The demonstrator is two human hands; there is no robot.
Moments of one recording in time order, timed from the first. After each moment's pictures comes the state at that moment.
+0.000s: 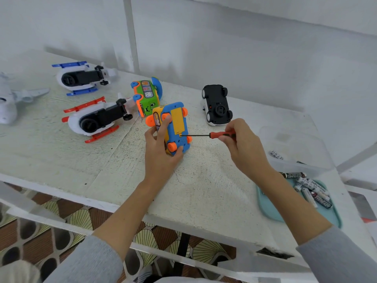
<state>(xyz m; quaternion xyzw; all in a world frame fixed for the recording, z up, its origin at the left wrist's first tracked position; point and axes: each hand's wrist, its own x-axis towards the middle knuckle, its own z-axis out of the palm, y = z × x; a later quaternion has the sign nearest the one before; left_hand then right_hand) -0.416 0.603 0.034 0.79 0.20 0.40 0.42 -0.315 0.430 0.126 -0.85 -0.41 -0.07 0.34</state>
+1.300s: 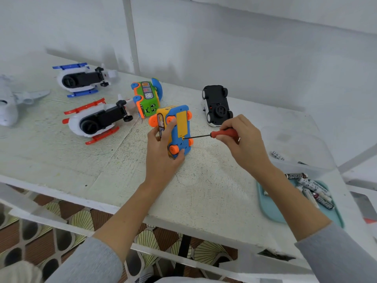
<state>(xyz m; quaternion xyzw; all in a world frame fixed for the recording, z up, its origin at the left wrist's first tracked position) -0.418 0.600 0.039 0.83 0.17 0.40 0.35 -0.305 0.435 0.126 -0.81 -0.44 -0.11 0.37</state>
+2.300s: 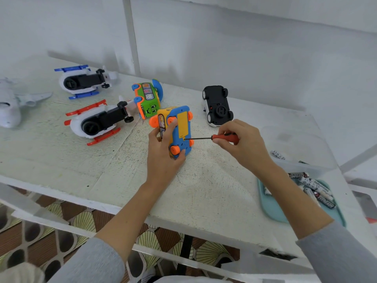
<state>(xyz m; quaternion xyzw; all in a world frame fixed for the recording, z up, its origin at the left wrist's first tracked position) -0.419 0.600 0.039 0.83 0.18 0.39 0.36 -0.310 0.434 0.134 -0.83 -0.44 -0.07 0.33</state>
